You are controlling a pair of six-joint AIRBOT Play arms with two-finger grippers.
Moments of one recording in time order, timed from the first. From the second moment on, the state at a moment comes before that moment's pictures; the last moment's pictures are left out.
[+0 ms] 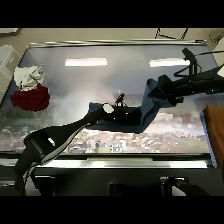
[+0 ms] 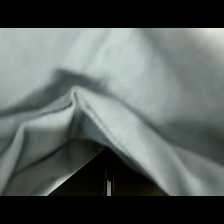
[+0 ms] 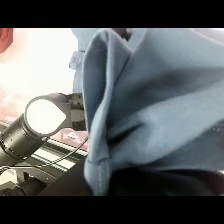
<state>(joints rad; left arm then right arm) -0.73 -2.01 1.58 0.36 -0.65 -1.55 -0.02 -1.22 1.45 -0.88 1.48 1.70</state>
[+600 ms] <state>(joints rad) -0.12 -1.49 1.58 1.00 -0.96 -1.55 0.30 -1.61 1.45 -0.65 1.14 1.65</state>
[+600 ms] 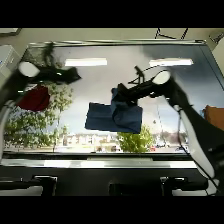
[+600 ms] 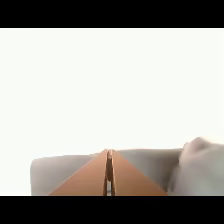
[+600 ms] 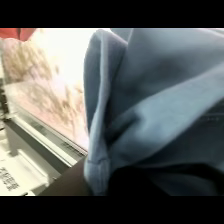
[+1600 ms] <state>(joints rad) 0.06 -1.19 1.58 1.18 -1.08 -1.51 -0.10 -1.64 1.15 -0.87 1.30 1.55</state>
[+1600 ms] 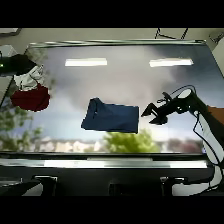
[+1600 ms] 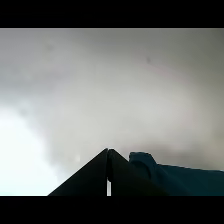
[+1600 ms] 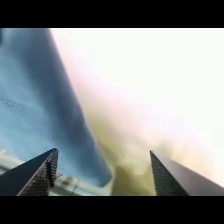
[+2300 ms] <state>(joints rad) 0.05 -1.19 1.58 1.18 -1.09 -1.55 -0.04 -1.74 1.05 -0.53 1.21 1.22</state>
